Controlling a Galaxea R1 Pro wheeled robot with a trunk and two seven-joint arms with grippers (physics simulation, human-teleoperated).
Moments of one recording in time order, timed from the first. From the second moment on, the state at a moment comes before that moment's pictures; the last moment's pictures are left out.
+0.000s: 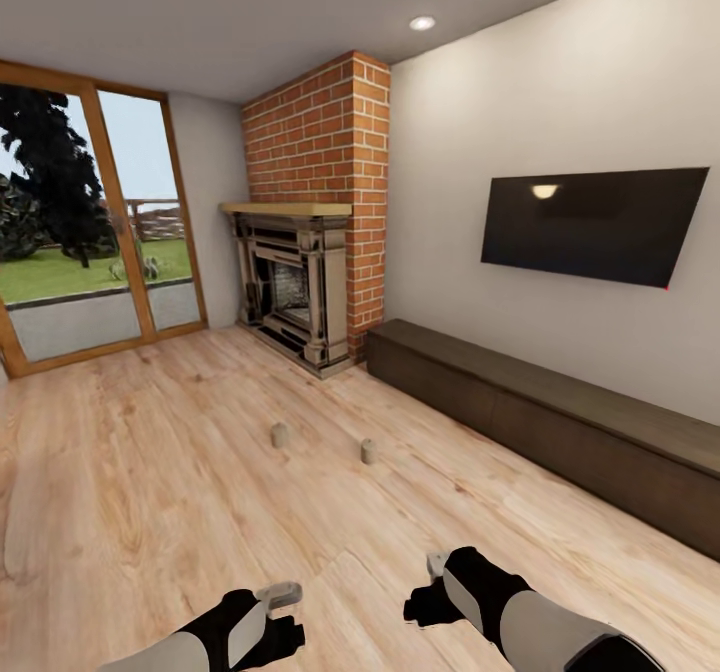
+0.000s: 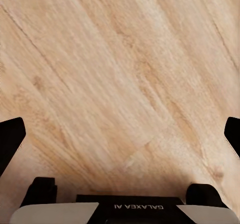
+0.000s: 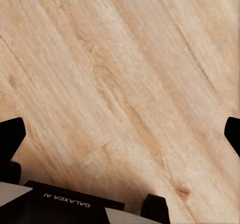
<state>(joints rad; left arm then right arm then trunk) -0.62 -0.10 -0.12 -0.10 0.36 0.41 0.09 -0.70 0.10 0.40 -0.15 -0.31 0.54 0.07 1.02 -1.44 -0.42</state>
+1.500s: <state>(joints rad) -0.62 -0.10 -0.12 -0.09 0.36 0.37 0.08 -0.70 0.10 0.40 -0.15 -0.31 0.54 0.07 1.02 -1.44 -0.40</state>
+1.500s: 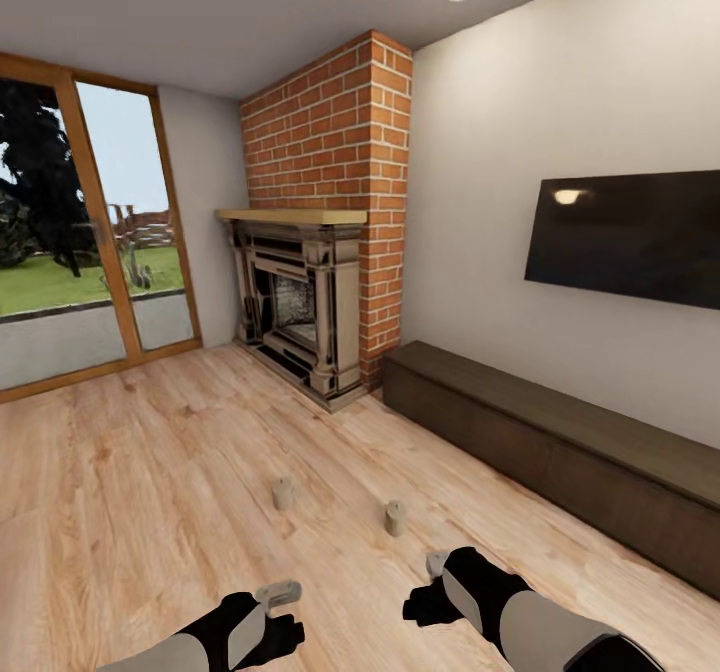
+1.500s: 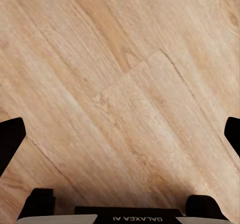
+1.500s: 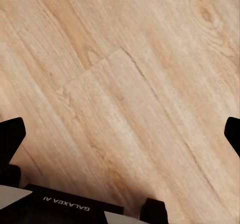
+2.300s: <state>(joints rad) -0.62 -0.10 -0.12 -0.08 0.36 0.37 0.08 -0.70 0.10 0.40 -0.15 -0.31 0.54 0.07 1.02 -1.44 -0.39</state>
